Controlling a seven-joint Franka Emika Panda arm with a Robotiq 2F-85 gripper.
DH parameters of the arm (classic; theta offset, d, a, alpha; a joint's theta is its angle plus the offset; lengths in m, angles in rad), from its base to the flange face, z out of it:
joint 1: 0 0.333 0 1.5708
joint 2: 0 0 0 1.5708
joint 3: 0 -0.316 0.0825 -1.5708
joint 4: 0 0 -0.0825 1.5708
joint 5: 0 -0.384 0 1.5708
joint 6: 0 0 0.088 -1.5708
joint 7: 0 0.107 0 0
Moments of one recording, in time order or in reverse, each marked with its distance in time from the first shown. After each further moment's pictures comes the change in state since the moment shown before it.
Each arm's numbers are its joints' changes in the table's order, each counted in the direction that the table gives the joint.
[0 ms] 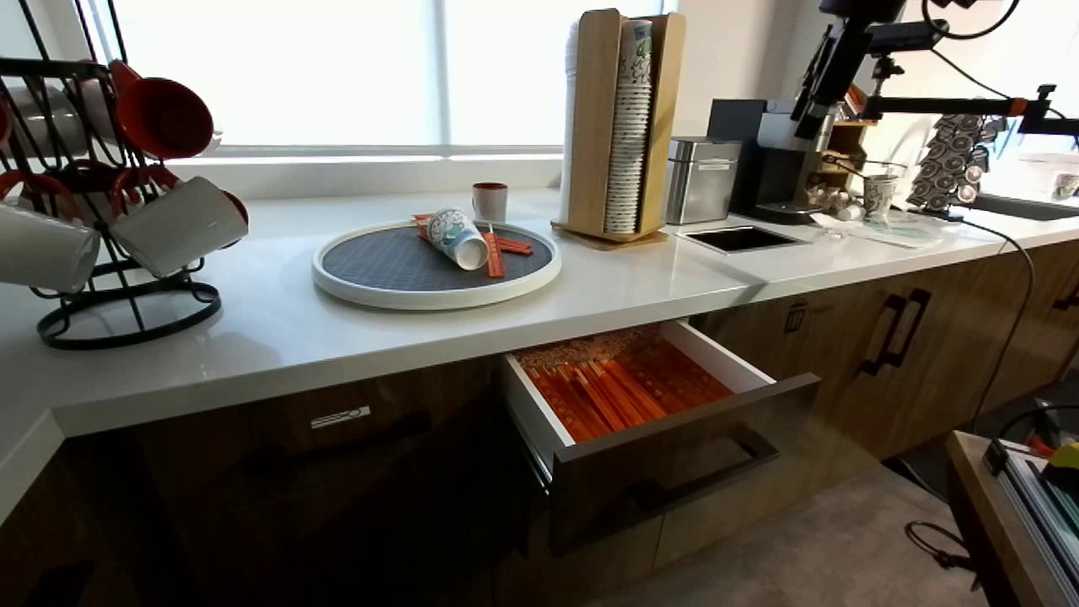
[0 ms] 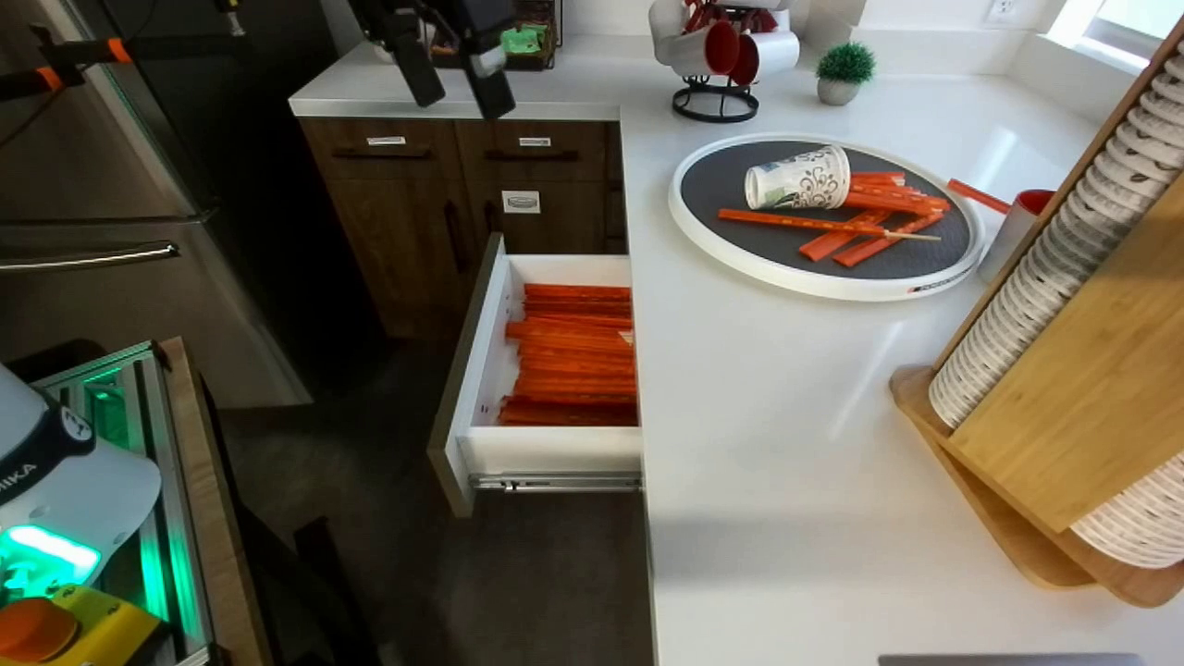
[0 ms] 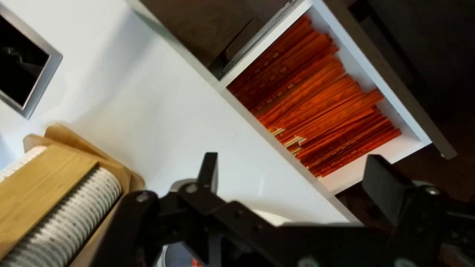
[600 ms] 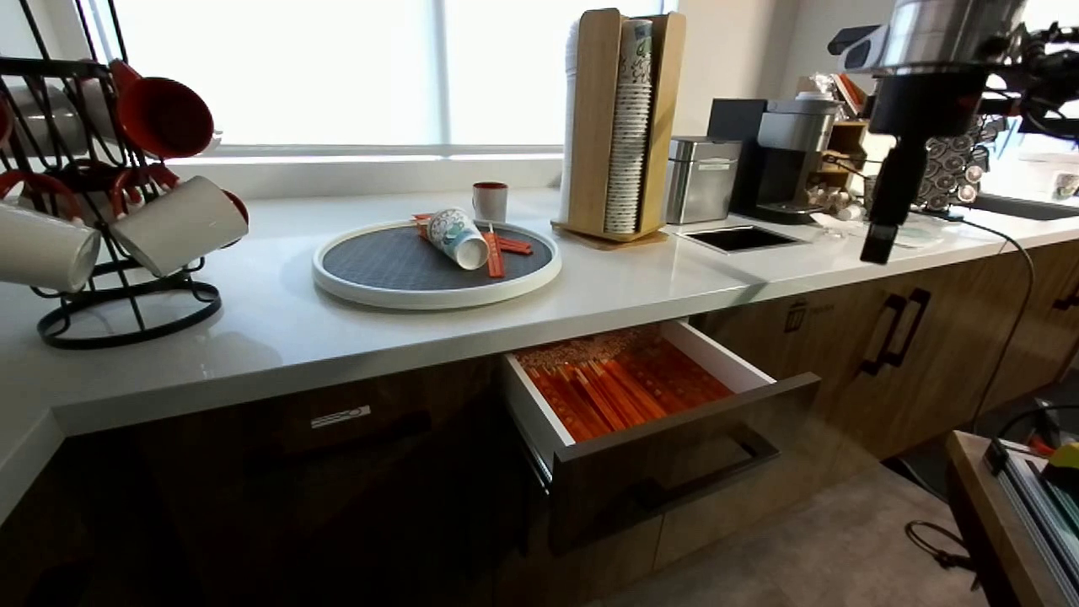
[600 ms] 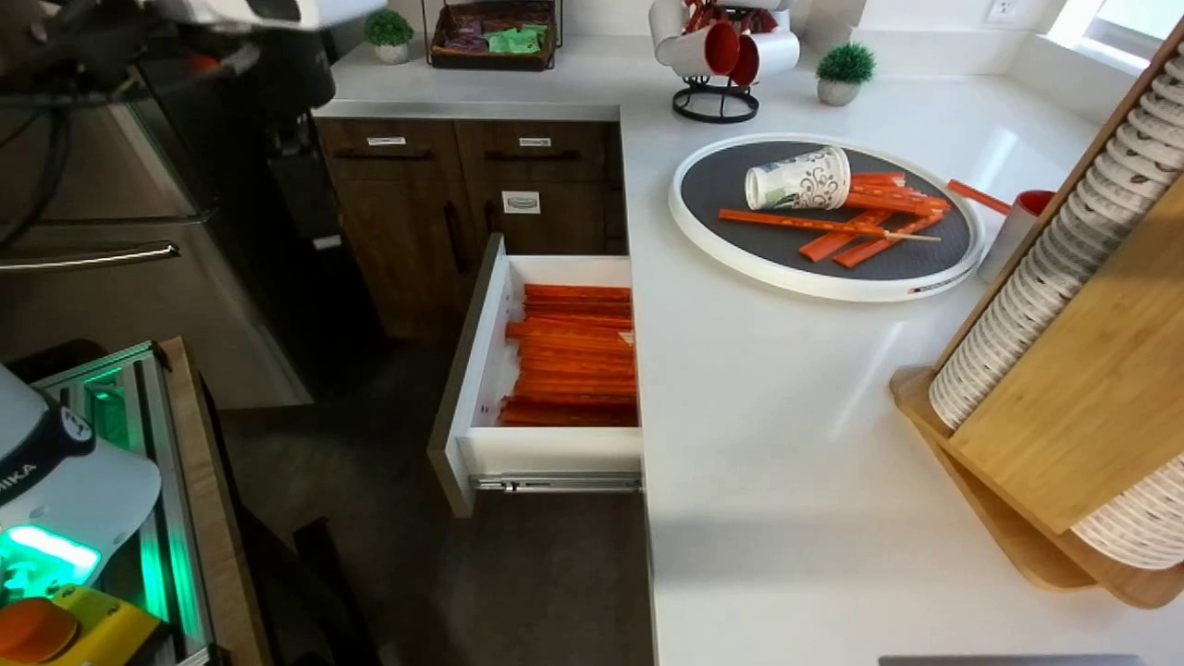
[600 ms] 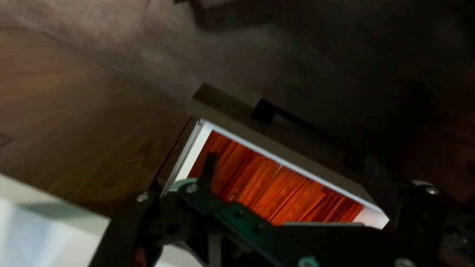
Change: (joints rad) arm -0.002 0.128 -0.067 -0.313 -0.150 0.075 0.317
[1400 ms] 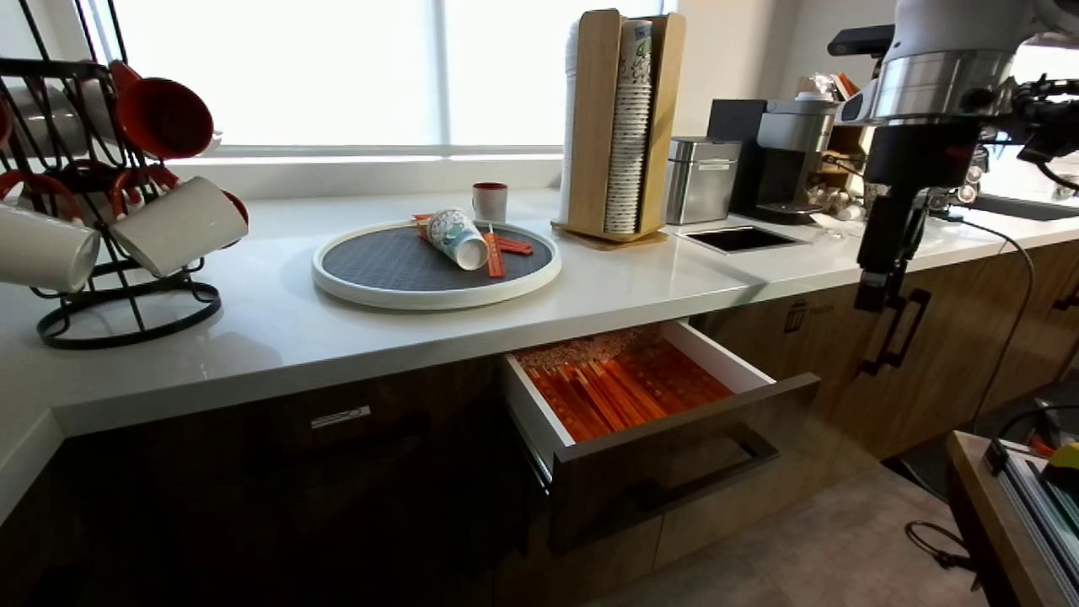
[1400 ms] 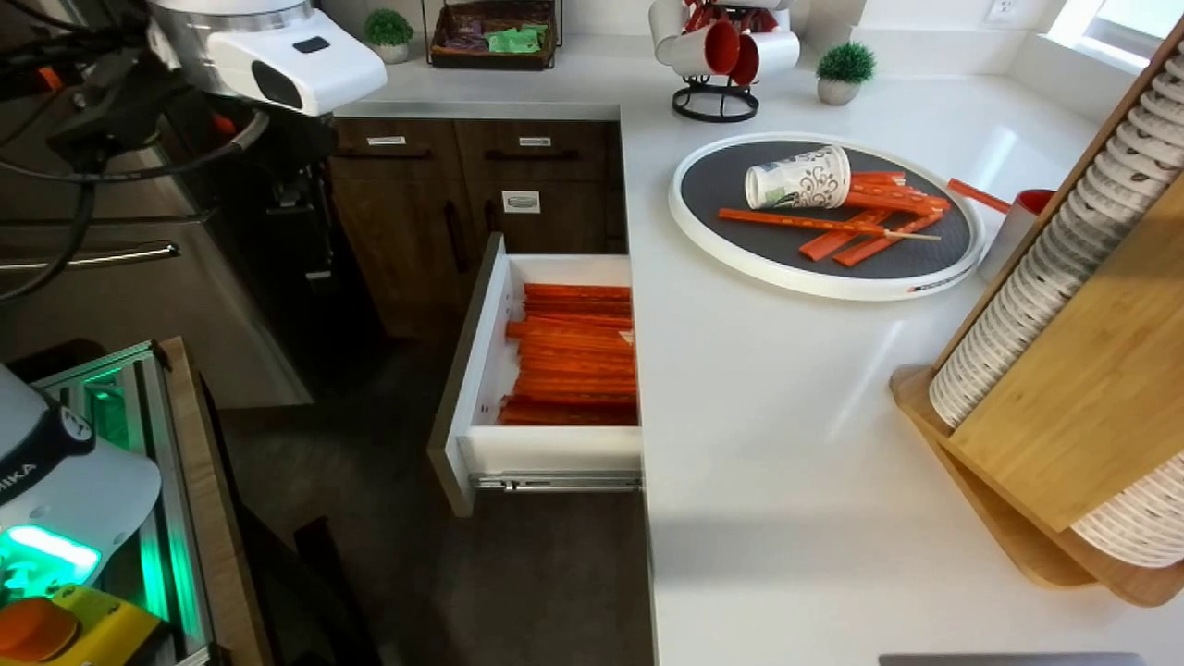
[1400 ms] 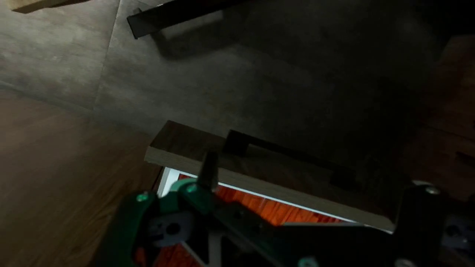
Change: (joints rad) arm 0.017 -0.047 -0.019 -0.068 -0.096 -0.073 0.118
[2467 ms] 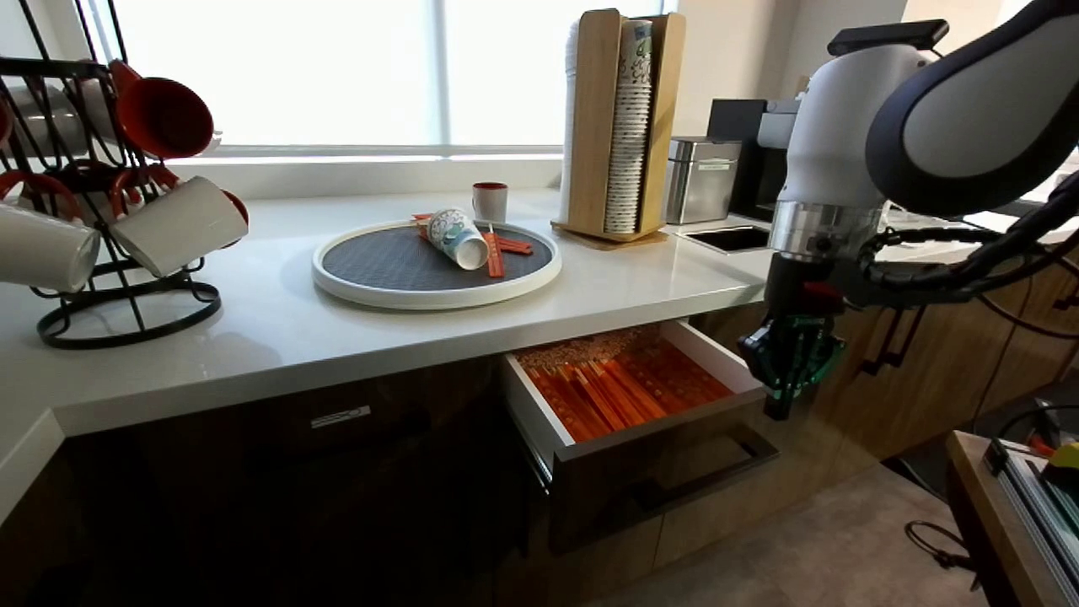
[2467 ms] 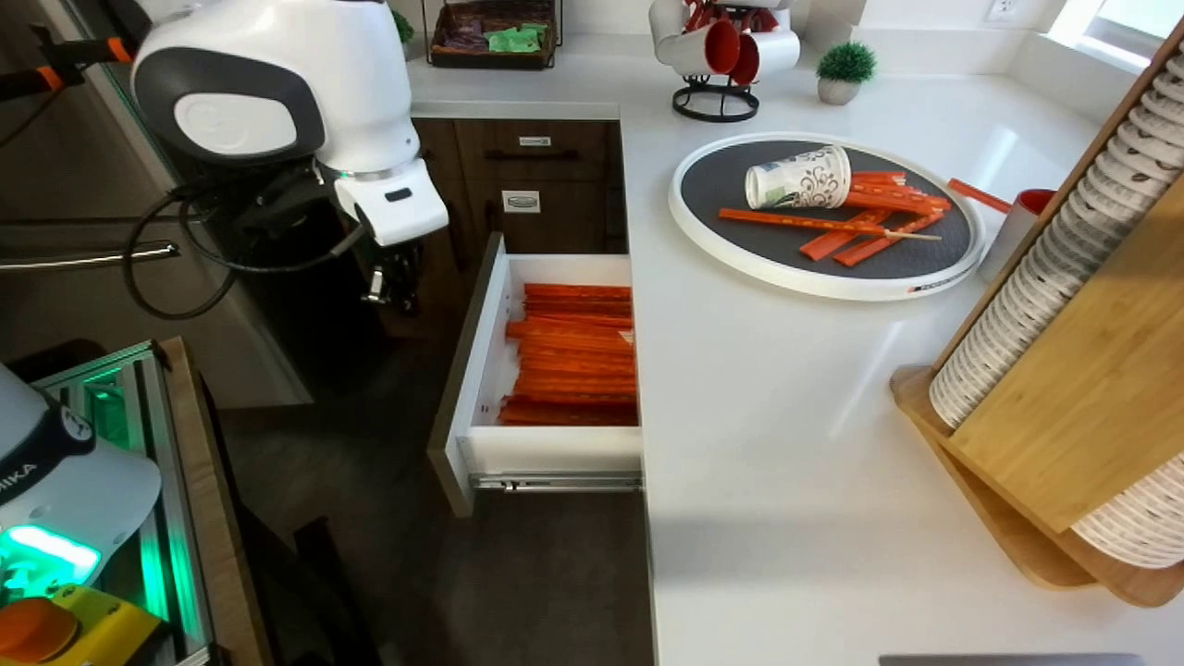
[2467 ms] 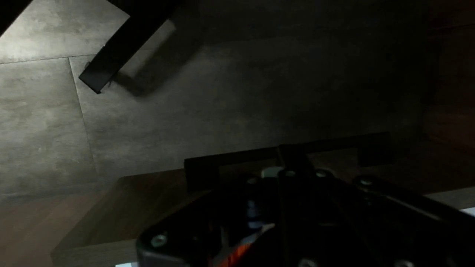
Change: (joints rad) arm 0.033 -0.476 -0.118 0.013 -0.243 -0.471 0.364
